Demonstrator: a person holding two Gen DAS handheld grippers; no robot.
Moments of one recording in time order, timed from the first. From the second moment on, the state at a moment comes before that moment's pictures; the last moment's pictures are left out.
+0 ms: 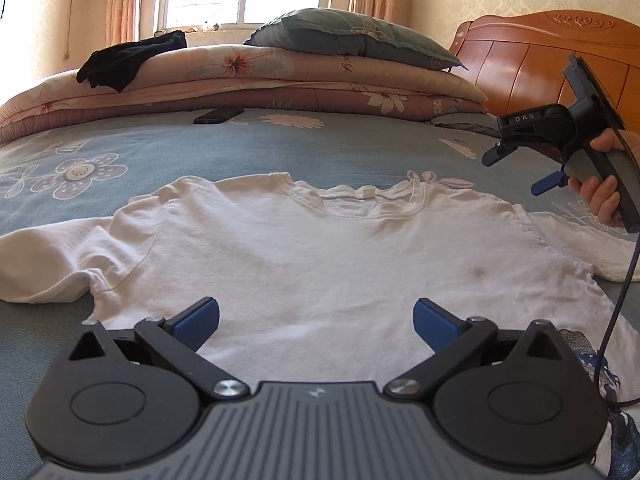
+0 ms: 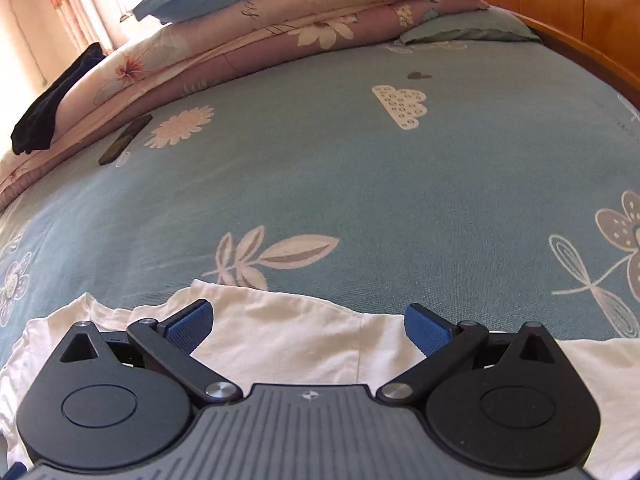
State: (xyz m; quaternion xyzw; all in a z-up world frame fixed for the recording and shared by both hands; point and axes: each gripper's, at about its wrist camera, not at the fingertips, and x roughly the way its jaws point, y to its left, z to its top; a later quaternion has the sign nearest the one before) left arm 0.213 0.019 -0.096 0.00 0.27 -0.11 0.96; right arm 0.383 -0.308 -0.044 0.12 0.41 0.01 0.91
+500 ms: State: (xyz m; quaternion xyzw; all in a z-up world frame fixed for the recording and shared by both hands) left arm 0.156 0.071 0.027 -0.13 0.22 -0.22 0.94; right arm 0.164 -0.244 0.022 0.01 0.36 0.11 0.92
